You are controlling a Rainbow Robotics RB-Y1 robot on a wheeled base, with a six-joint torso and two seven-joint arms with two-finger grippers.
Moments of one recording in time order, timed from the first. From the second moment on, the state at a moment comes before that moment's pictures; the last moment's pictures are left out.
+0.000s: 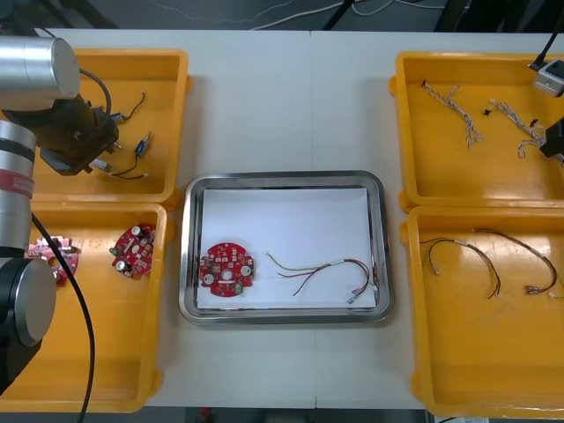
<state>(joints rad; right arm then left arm) -0.73 -0.89 -0.05 -1.31 -0.88 1.67 2.18 -0.82 0.39 0.23 -1.20 0.14 1.59 -0.75</state>
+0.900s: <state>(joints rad) -0.73 -0.89 -0.10 -1.58 -0.88 1.86 2.17 -0.82 0.40 0.23 -1.13 0.13 1.52 -0.75</state>
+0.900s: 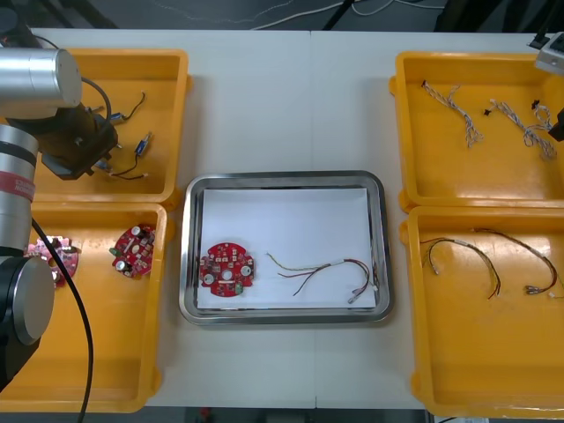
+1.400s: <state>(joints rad) -0.73 -0.83 -0.10 -1.82 -0.92 1.92 2.06 -0.82 0.40 0.23 -1.12 0.13 1.51 -0.75</state>
